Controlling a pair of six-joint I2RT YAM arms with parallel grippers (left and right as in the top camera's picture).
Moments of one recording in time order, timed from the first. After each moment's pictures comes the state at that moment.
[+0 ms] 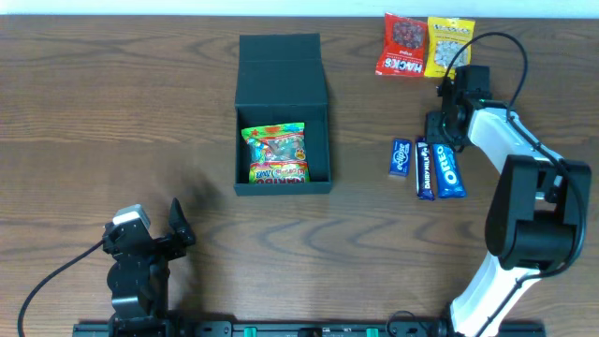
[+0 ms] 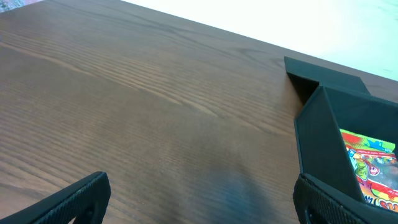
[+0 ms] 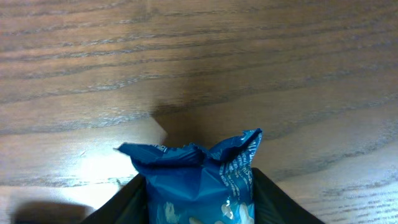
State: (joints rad) left arm 0.08 0.01 0.13 -0.44 -0.09 -0.23; right arm -0.08 2.01 1.29 -0.49 0.03 -0.01
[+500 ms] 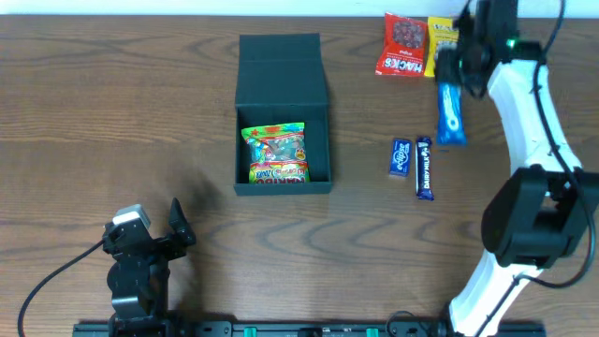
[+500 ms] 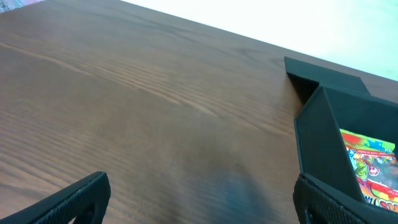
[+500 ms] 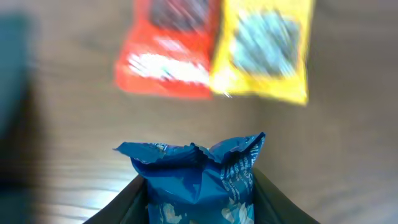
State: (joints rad) left arm 0.08 0.01 0.13 -0.44 -0.09 -0.23; right arm -0.04 2.03 1.86 -0.83 -0.09 0.06
